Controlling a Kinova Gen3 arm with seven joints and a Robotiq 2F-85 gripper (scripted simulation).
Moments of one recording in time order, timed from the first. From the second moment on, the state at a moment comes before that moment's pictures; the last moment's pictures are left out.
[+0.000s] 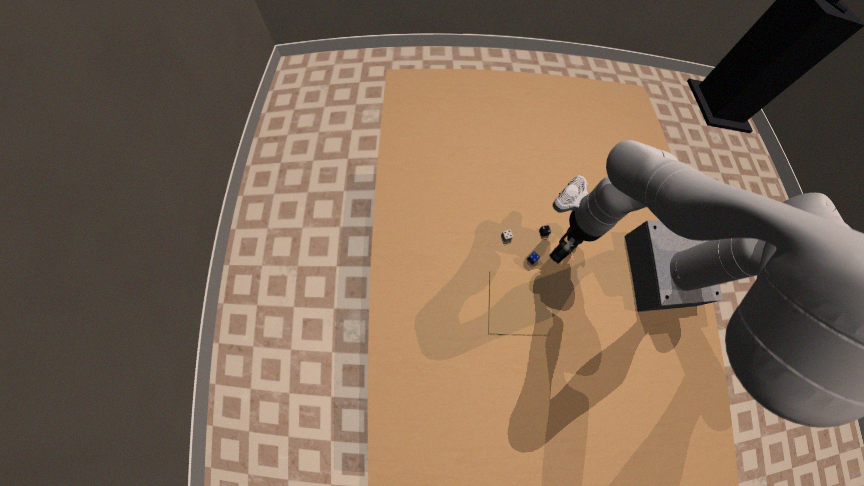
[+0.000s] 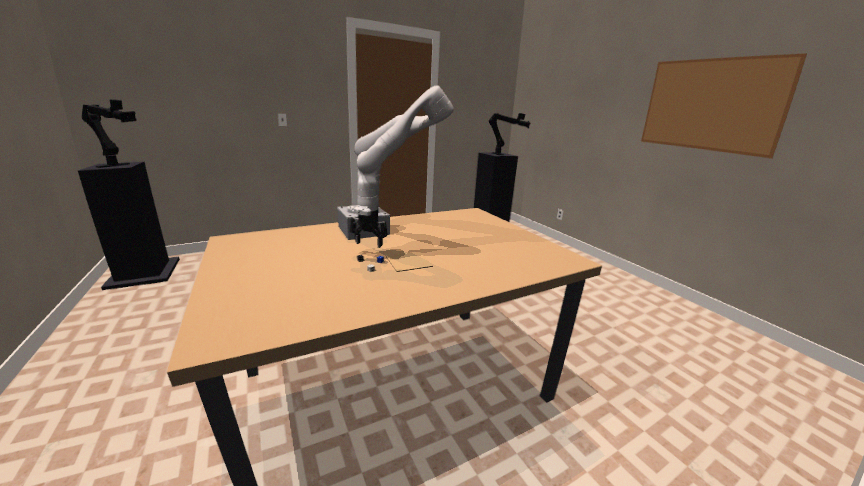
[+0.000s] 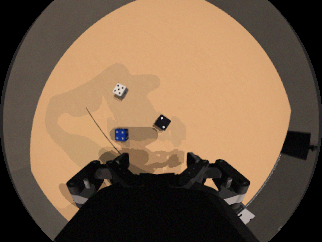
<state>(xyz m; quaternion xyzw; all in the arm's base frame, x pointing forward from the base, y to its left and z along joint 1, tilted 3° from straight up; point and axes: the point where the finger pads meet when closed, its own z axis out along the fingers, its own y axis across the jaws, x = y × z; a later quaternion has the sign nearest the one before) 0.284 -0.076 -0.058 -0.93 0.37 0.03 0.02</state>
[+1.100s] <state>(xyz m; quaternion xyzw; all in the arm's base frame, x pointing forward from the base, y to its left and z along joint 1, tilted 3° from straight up) 0.368 -0.063 -0.060 -0.93 0.37 0.03 0.02</state>
